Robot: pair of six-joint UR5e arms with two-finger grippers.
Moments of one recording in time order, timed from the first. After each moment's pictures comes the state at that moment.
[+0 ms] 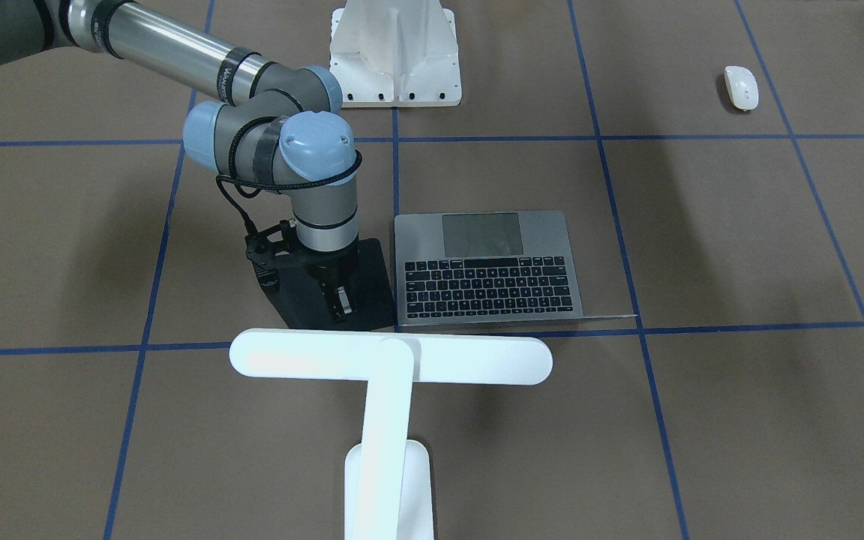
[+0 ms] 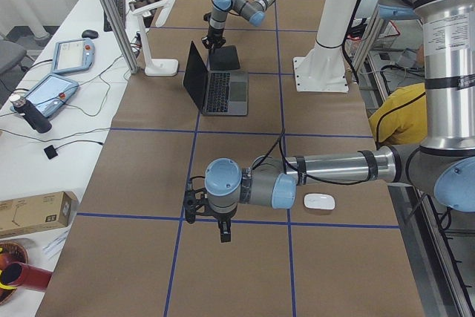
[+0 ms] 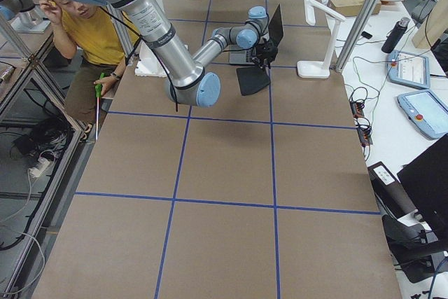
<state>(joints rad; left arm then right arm) -1.57 -1.41 -1.62 -1.77 -2.38 -0.22 0.62 -0.76 1.39 -1.44 1.73 2.33</state>
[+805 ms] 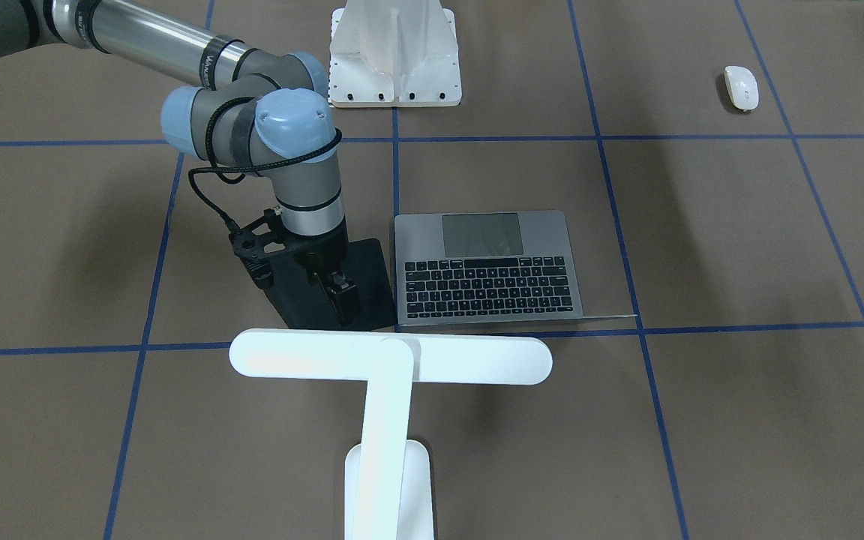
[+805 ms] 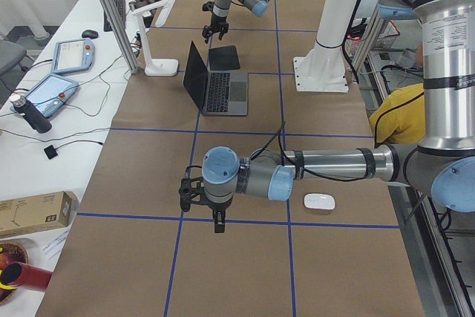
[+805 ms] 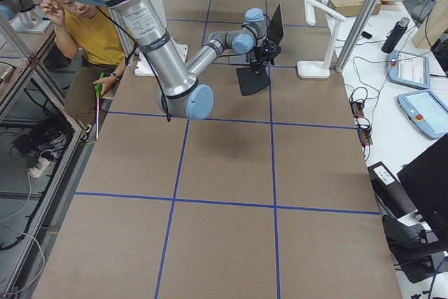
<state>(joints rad) -1.57 -1.42 -1.68 -1.78 -2.38 -0.22 0.67 -0.94 1.60 -1.44 1.75 1.89</state>
